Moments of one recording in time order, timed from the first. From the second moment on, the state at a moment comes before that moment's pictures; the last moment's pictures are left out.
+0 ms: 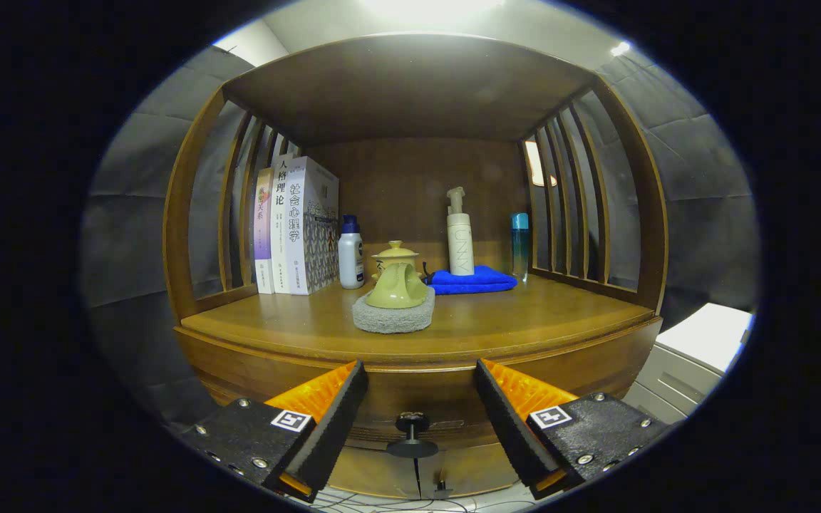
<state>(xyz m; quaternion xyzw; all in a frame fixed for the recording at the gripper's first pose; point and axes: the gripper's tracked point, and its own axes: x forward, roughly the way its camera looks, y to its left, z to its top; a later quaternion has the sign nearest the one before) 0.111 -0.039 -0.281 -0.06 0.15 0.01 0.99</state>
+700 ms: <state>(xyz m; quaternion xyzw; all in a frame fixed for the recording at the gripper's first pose) 0.043 -0.056 -0.035 -0.09 0.05 0.05 0.99</state>
